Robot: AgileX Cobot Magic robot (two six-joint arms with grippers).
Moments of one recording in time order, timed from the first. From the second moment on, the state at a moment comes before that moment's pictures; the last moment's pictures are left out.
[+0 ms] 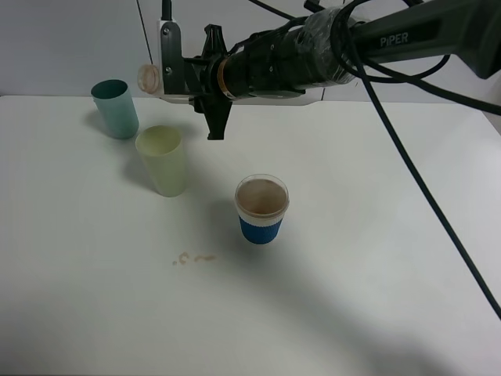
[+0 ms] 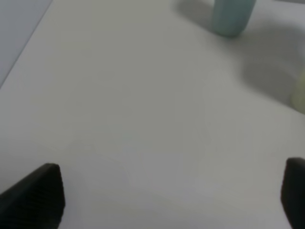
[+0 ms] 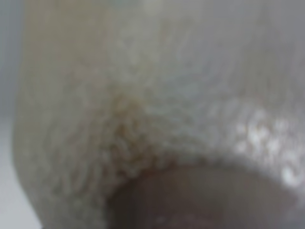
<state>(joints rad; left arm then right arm) 0.05 -0.01 -0.51 0.09 1.06 -0.14 0.70 2.17 -1.56 -1.11 -0.01 -0.09</state>
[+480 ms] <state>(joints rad) 0.05 -0.01 -0.51 0.09 1.06 -0.14 0.71 2.18 -1.56 -1.19 -0.01 -0.09</state>
